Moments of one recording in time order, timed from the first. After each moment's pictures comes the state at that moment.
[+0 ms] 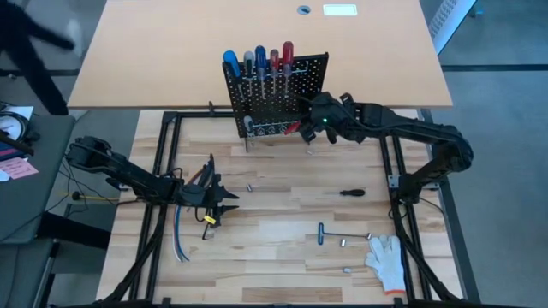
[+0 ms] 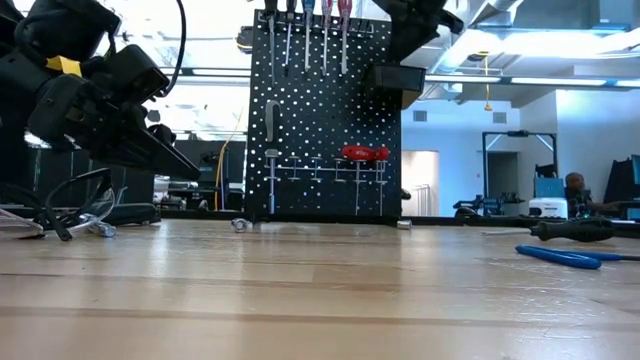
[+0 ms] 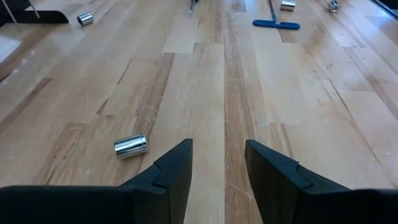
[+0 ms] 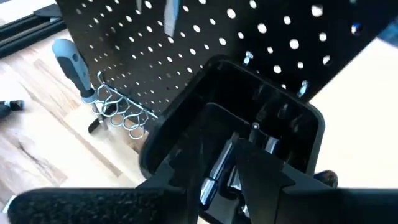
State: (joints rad) left arm -0.25 1.22 0.17 0.64 -0.29 -0.14; right arm -0.21 1.51 1.59 -0.89 0.65 0.39
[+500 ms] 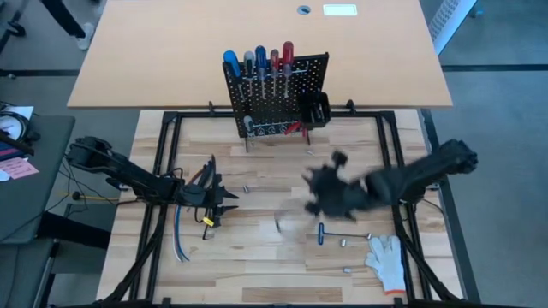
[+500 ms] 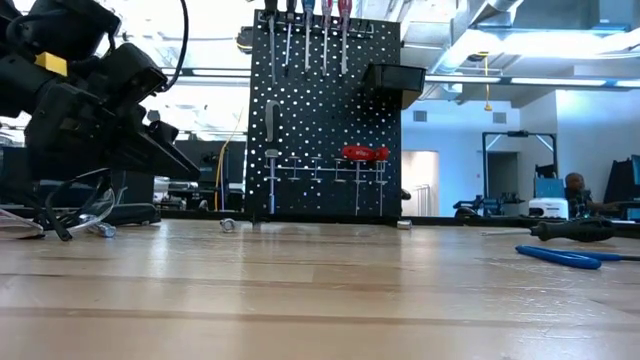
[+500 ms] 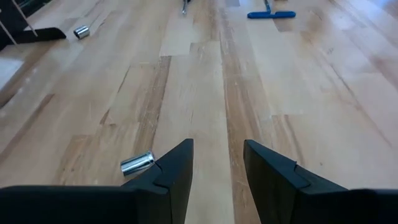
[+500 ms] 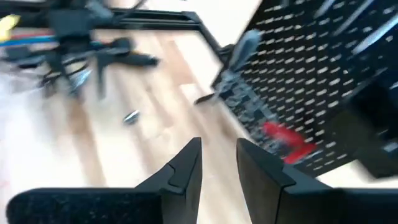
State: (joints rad) left arm -0.25 1.23 0.17 0.64 -0.29 -0.03; right arm 0.38 1.50 1.45 -0.83 0.91 0.38
